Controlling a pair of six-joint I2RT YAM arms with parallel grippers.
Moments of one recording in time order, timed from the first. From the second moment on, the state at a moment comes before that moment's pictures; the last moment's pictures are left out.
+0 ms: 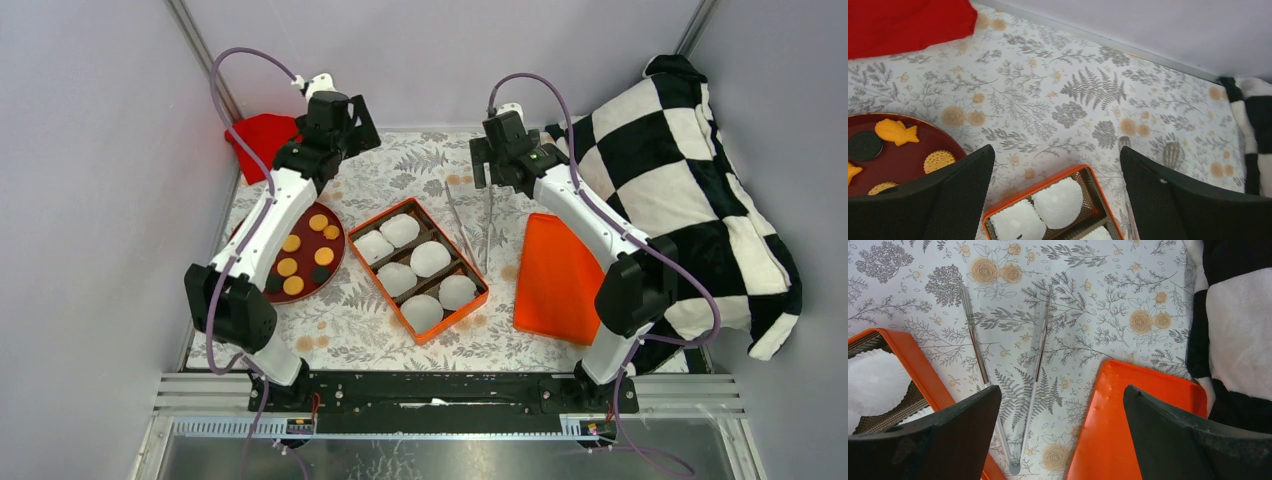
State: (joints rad) left arm -0.30 1.60 1.61 -0.50 -0.29 -0.47; right arm 0.50 1.75 1.65 -0.69 0.40 0.19
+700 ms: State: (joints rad) left arm -0.06 1.98 1.63 -0.72 -0.26 -0.69; right arm 0.43 1.76 1.57 -0.58 0.10 0.24
